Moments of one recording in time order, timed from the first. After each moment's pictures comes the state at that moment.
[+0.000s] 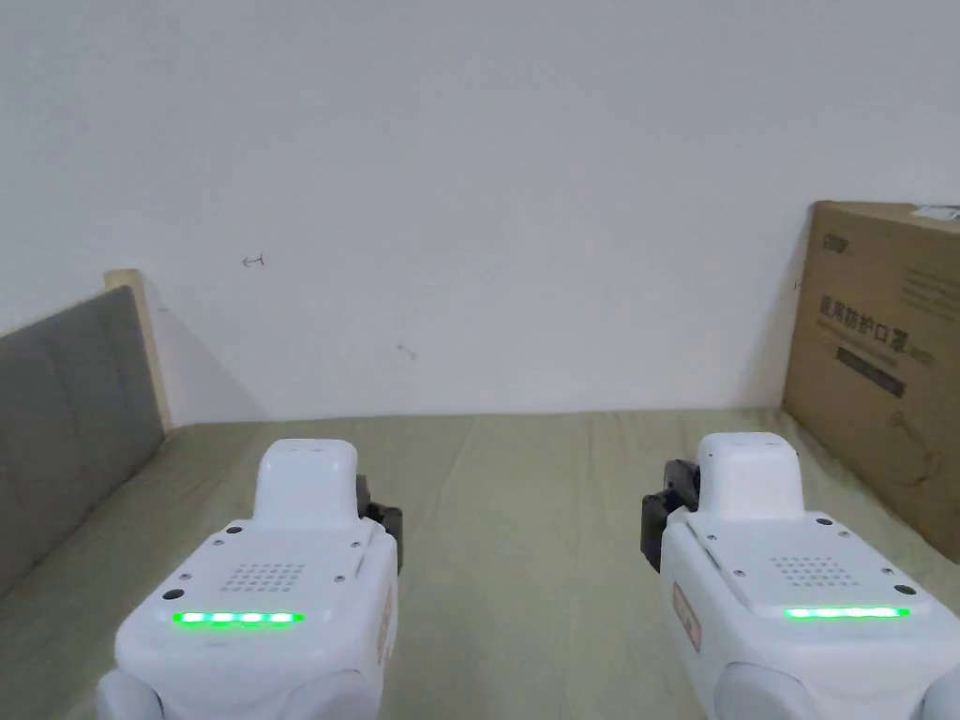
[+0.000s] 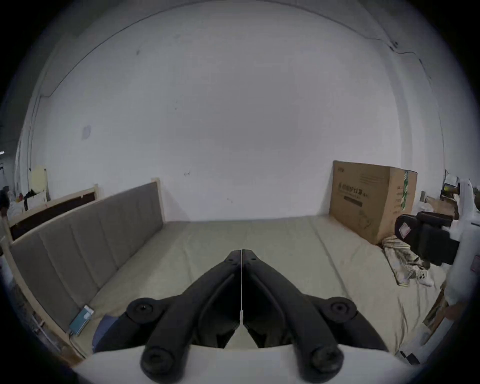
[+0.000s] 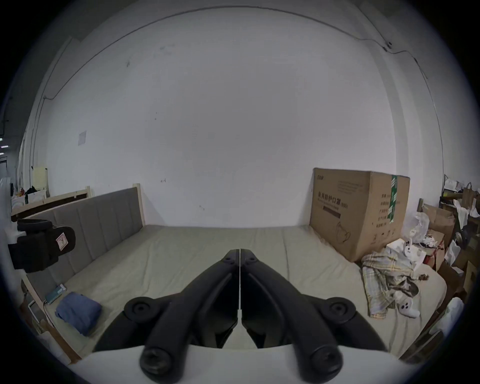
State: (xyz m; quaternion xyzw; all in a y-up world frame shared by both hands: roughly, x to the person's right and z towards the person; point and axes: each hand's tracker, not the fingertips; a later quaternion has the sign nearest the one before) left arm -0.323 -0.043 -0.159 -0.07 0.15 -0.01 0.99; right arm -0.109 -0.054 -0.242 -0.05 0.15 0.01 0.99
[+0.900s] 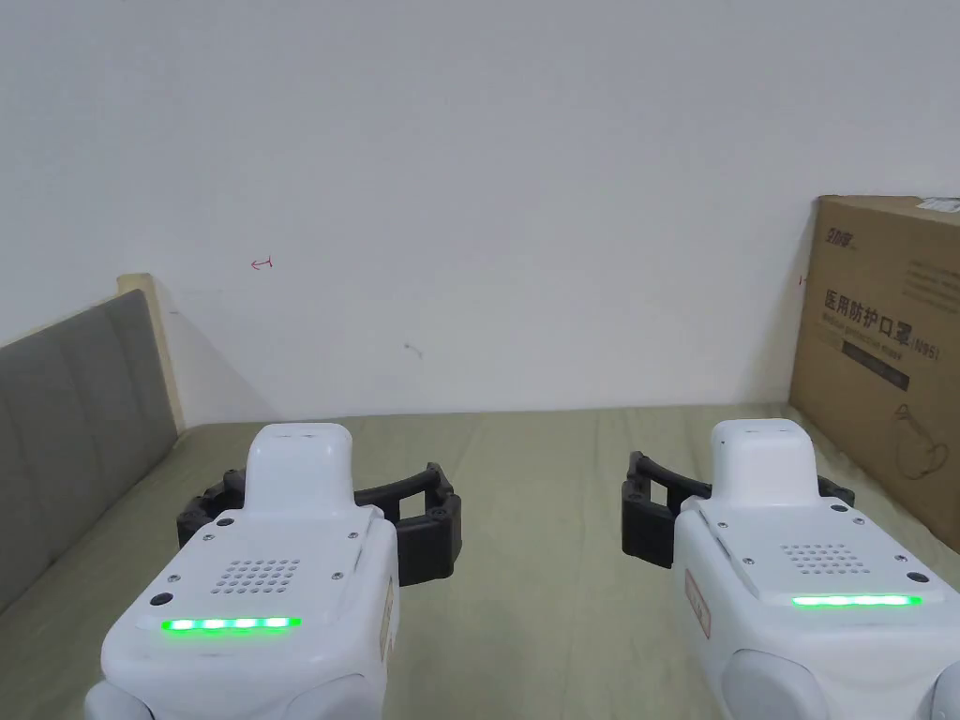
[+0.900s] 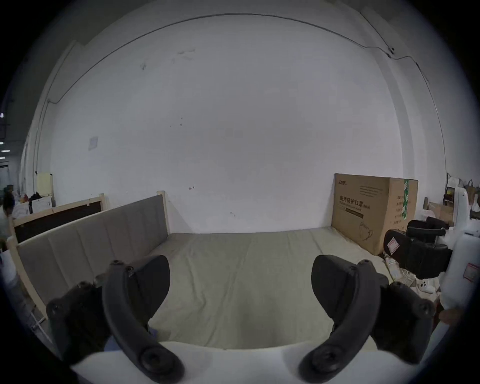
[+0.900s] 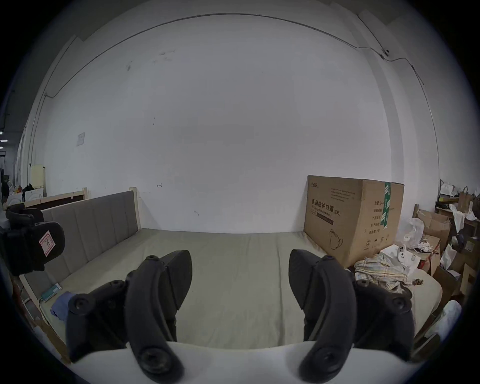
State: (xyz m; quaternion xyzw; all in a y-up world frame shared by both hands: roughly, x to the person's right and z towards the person) left arm -0.311 -0.036 -0.139 -0.04 0.17 -0.01 0.98; right arm -0.097 -0.056 -0.237 -0.04 0.14 0.01 0.99
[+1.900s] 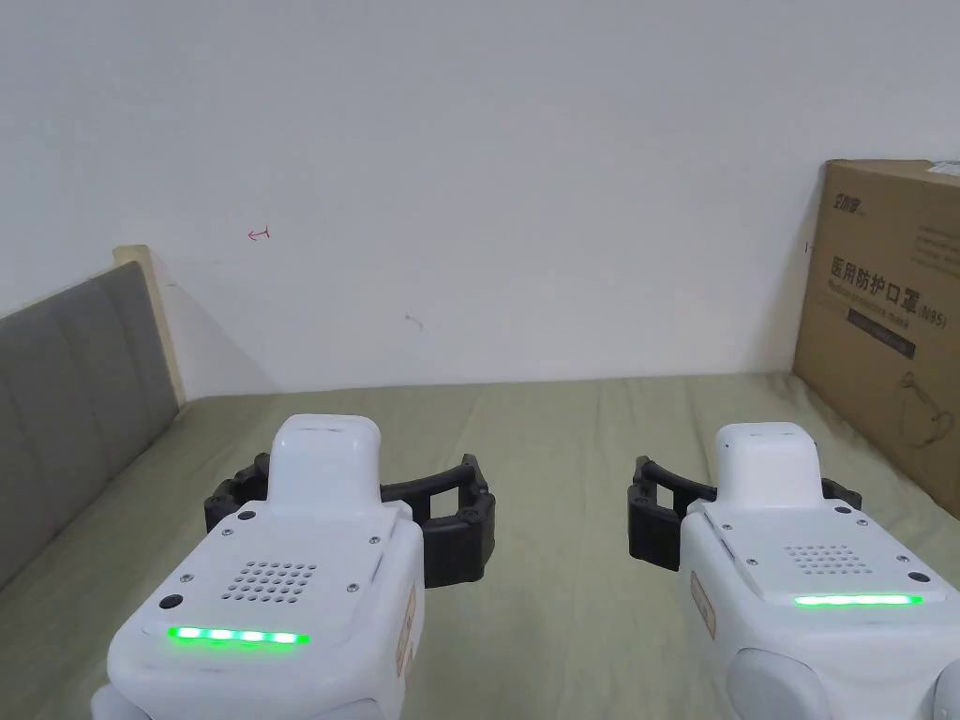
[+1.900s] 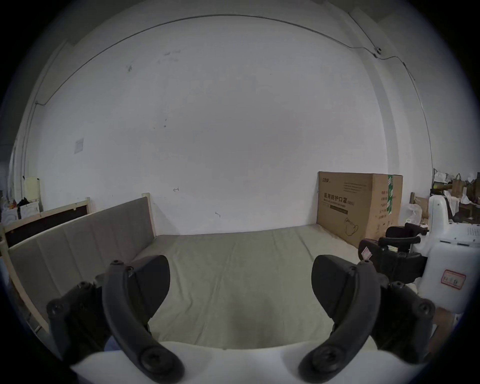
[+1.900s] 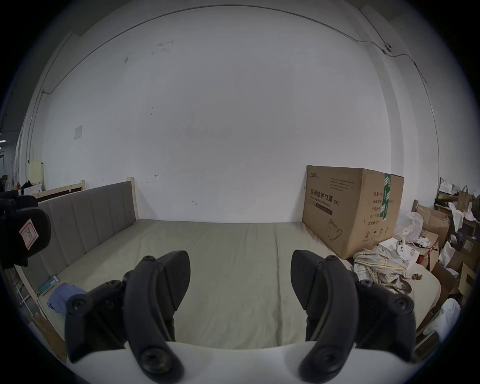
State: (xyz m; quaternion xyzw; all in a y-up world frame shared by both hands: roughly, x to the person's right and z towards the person) left arm -0.300 -0.046 -0.136 -0.04 0.12 -0.02 0.99; right arm -0.093 -0.078 -0.242 -0.07 0.13 0.02 0.99
